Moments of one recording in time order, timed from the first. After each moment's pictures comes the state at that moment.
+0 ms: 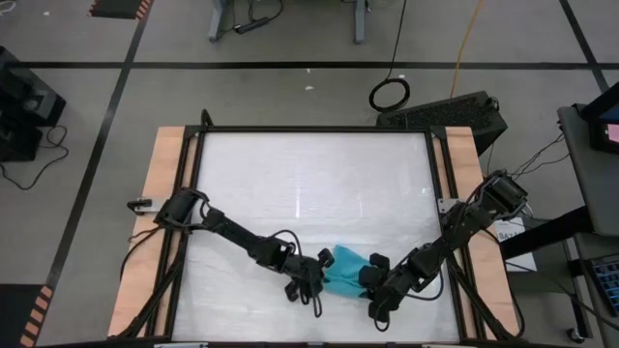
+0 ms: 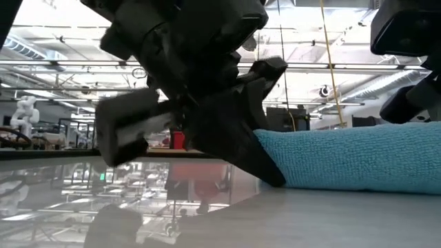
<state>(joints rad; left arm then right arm) -0.38 2.11 1.24 0.07 0.03 0.62 0.71 1.68 0.81 -0.08 0.19 0.90</state>
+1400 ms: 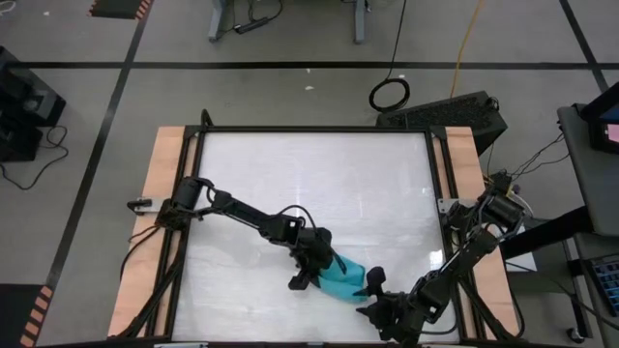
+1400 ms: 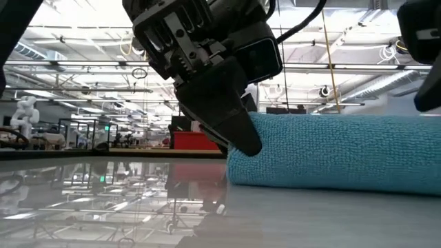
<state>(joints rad) -0.20 2.11 1.30 -0.06 0.60 -0.12 0.92 1.83 0.96 -0.09 0.71 0.30</state>
